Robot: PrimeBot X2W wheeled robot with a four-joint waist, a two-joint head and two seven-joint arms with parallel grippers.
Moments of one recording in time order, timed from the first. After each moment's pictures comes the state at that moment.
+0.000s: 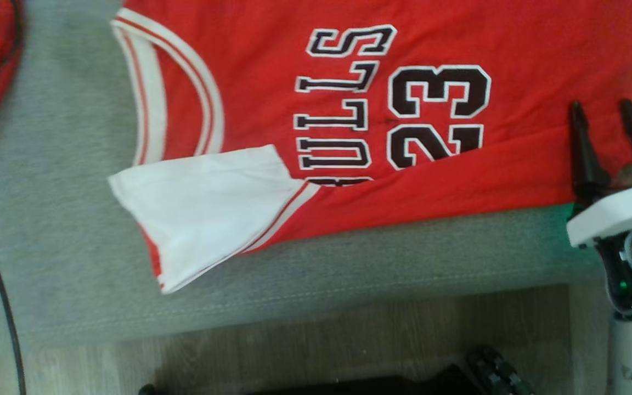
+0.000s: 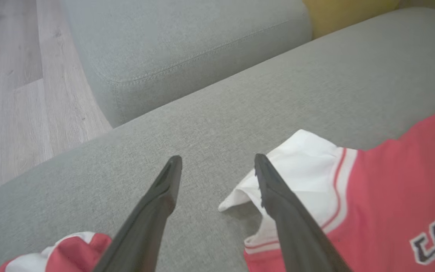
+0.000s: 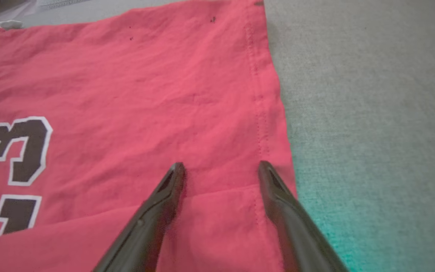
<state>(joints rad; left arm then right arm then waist) -1.27 0.48 -0.61 0.42 -0.65 -0.12 0.47 -0.25 -0.05 -0.21 -0.09 0.21 0.13 0.18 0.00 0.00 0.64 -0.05</state>
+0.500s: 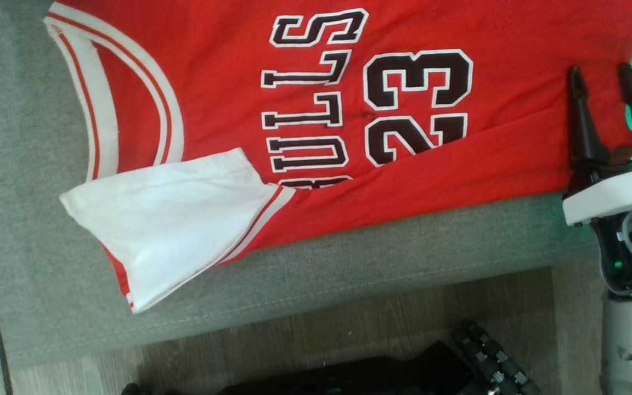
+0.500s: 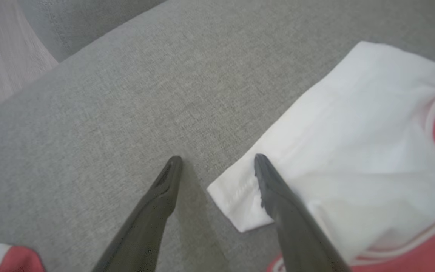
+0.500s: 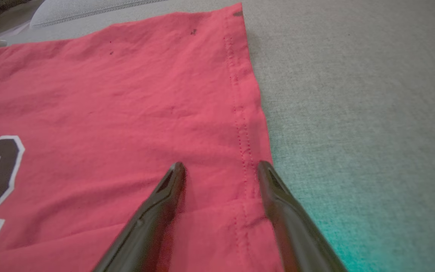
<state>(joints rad) -1.38 0.54 -0.83 0.57 -0.70 -0.12 0.53 -0.32 -0.05 -0.18 -0.06 0.25 0.13 0.10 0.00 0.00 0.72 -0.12</state>
